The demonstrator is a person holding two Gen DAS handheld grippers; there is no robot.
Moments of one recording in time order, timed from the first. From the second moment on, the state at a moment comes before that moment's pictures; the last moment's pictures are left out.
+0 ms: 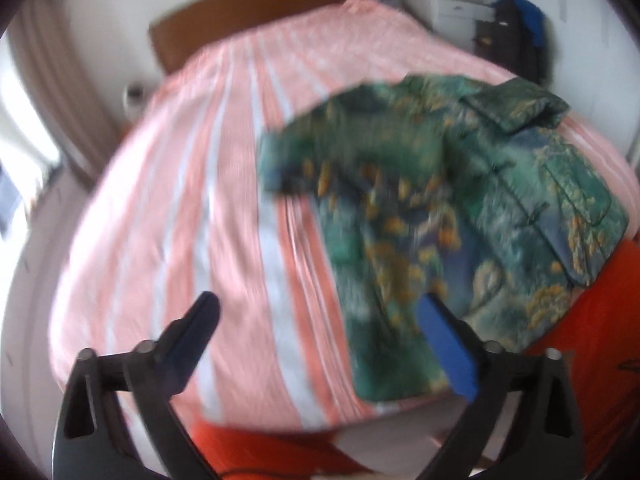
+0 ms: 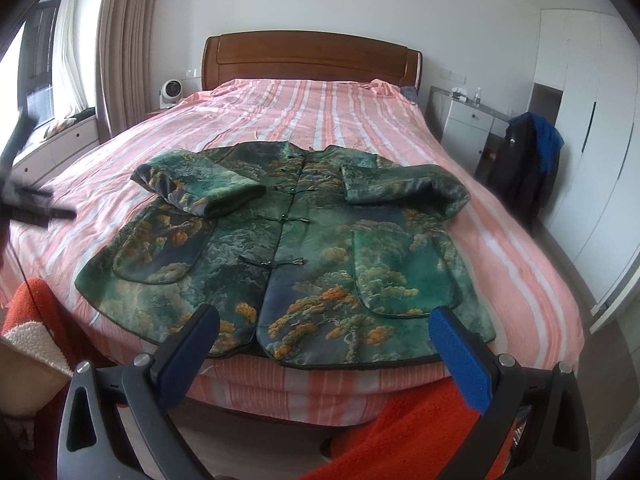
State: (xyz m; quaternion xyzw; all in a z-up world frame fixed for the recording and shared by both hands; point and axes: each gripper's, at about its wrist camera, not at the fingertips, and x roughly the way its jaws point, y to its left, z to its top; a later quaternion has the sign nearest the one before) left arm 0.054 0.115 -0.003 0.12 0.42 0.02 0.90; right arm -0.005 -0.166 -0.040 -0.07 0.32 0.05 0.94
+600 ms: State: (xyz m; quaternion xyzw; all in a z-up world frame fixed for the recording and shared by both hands) left arm 0.158 0.014 -0.066 0.29 0.44 -0.11 0.84; right arm -0.007 -0.191 -0.040 -0.04 0.32 0.02 0.95
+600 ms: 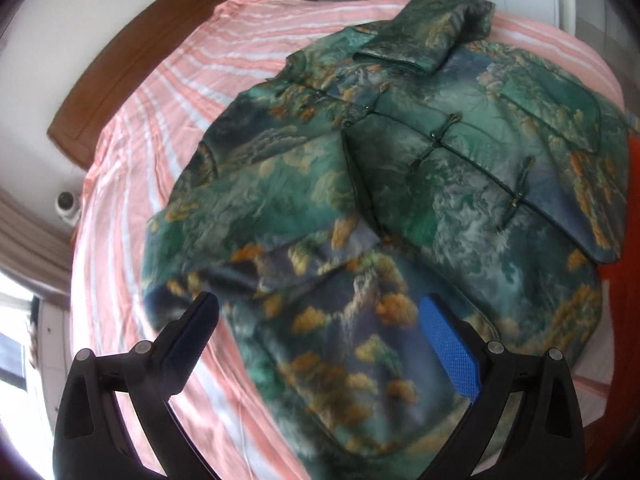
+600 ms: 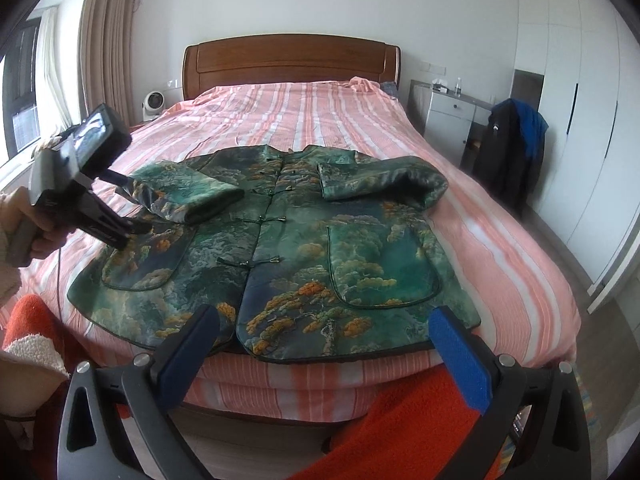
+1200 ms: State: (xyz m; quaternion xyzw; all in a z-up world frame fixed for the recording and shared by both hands) left arm 0.209 0.110 -0.039 0.08 0.42 -0.06 0.90; right arm -0.008 -0.193 -0.043 -0.04 0.32 0.01 0.94
